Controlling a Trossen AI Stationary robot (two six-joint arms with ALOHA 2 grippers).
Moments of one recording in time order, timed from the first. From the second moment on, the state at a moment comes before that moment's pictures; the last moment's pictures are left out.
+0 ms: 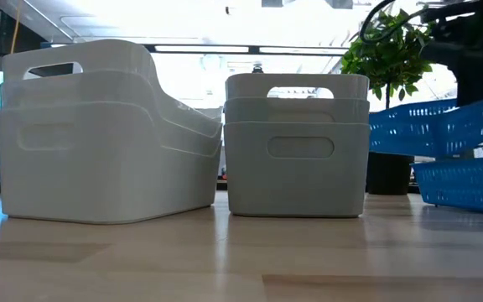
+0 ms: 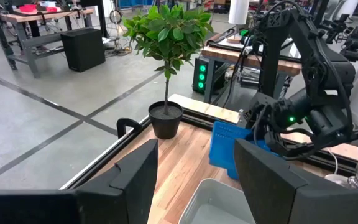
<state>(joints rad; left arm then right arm) -0.18 1.11 1.27 -0.44 -0.75 -0.26 0.58 1.30 0.87 -1.41 0.56 1.93</state>
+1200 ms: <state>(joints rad) -0.18 1.11 1.27 -0.44 -0.72 -0.26 0.53 0.97 0.74 -1.38 0.62 1.93</state>
